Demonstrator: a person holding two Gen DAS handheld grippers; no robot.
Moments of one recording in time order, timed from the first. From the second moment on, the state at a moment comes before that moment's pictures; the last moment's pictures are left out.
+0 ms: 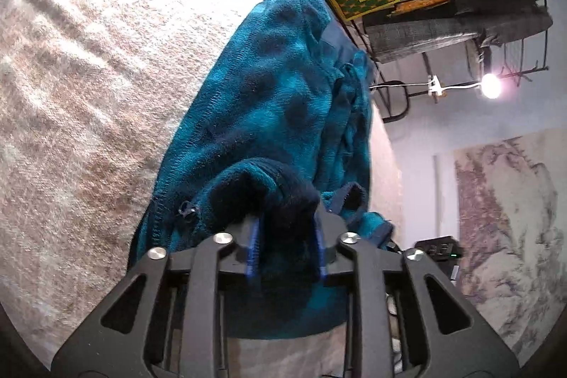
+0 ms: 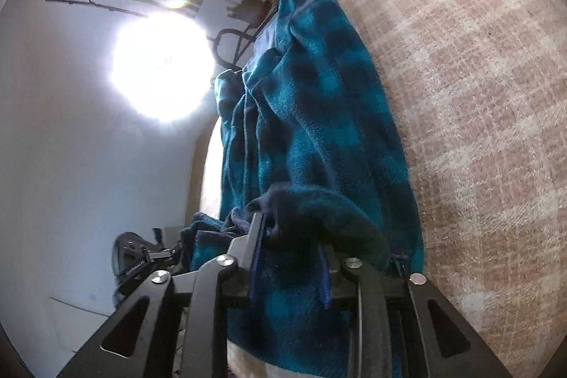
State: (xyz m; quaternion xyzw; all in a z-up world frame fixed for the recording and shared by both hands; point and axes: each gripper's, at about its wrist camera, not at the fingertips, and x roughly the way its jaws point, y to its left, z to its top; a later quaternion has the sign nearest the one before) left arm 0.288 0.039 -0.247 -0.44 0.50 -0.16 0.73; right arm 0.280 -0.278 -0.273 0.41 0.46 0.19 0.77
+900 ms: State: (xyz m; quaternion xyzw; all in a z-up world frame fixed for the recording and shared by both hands) left arm 0.278 0.023 -0.253 -0.20 0.51 -0.09 0.83; right arm 0.262 -0.259 -0.256 0.16 0.49 0.15 0.84
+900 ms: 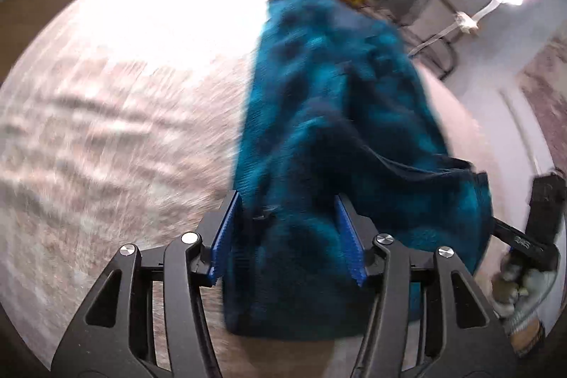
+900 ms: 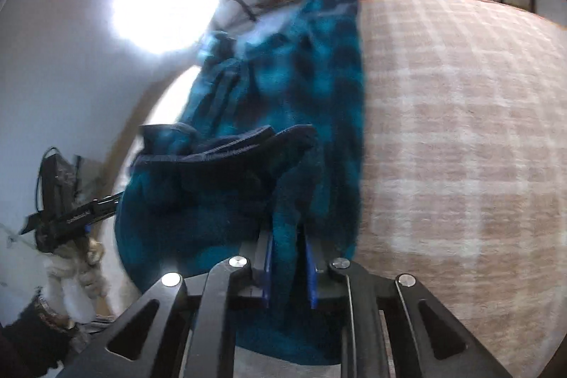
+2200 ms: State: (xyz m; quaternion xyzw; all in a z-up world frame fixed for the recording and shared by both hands) left arm 0.288 -0.004 -0.194 -0.18 0.44 -0.13 0.87; right arm 0.258 -0.213 -0.190 0.05 0.43 0.16 0.89
